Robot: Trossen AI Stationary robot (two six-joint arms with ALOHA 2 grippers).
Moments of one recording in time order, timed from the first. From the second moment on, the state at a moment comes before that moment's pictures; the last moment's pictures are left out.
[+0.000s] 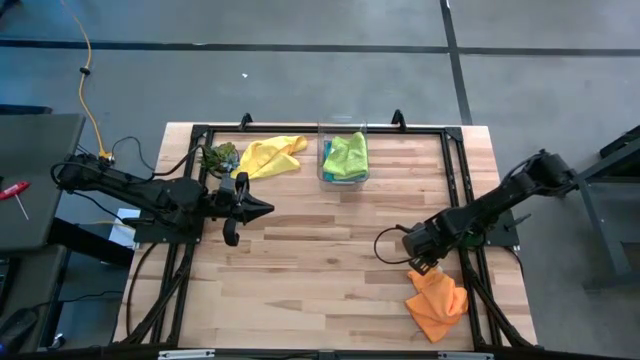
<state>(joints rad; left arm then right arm) -0.14 0.76 0.55 0.18 -0.25 -0.36 0.40 1.27 0.52 -0.78 -0.29 1.23</state>
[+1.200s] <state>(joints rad) -0.08 0.73 0.55 0.29 -0.27 -0.34 0.36 1.18 0.92 -1.02 0.06 1.09</state>
